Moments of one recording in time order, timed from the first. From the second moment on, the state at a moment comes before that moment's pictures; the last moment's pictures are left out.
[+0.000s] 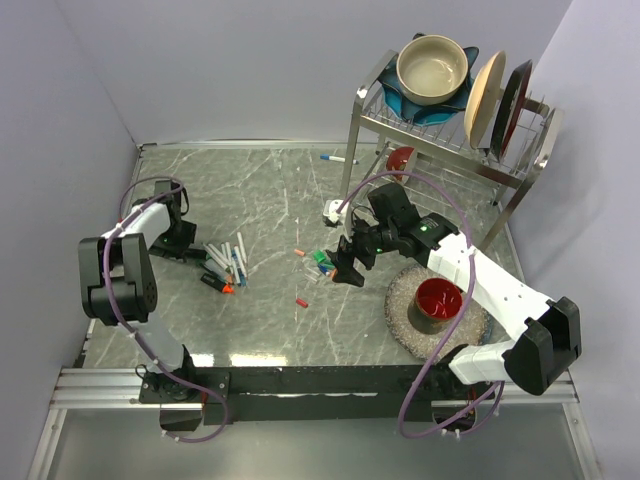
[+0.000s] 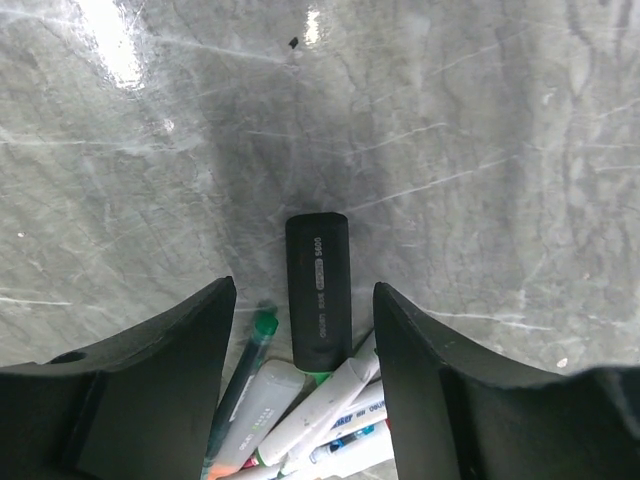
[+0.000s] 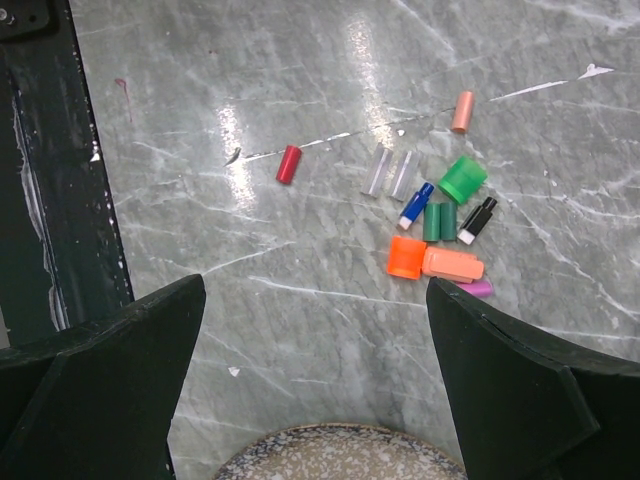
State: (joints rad) left arm 0.11 1.74 1.14 -0.69 -0.28 -1.25; right arm 0.61 1.32 1.16 -0.66 -0.57 -0.47
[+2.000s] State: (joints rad) left arm 0.19 1.67 1.12 -0.68 -0.35 -1.29; right arm 0.61 1.33 1.16 -0.66 -0.59 -0.48
